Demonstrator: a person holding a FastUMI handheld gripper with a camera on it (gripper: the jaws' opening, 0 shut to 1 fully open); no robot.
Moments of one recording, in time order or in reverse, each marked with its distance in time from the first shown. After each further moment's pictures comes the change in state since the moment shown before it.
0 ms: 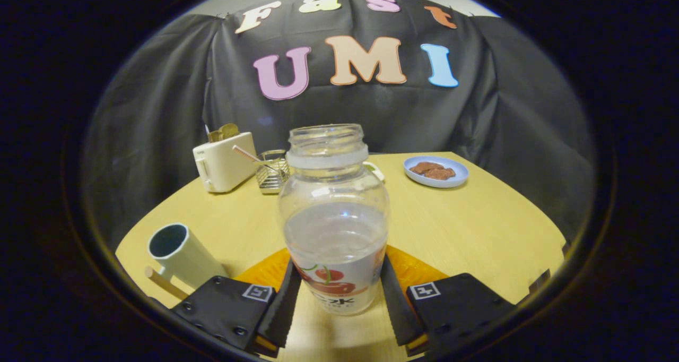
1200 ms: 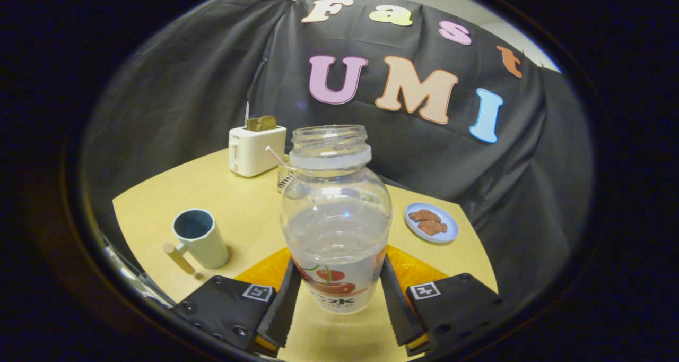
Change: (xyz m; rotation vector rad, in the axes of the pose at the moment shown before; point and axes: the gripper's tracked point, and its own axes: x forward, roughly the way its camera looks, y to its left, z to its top) arm -0.044 -0.012 0.081 -0.368 -0.015 0.085
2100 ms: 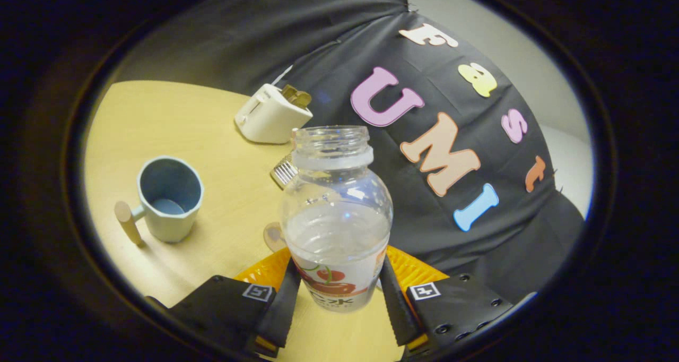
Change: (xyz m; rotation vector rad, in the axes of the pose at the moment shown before) arm 0.029 0.059 0.026 -0.617 -0.064 -0.178
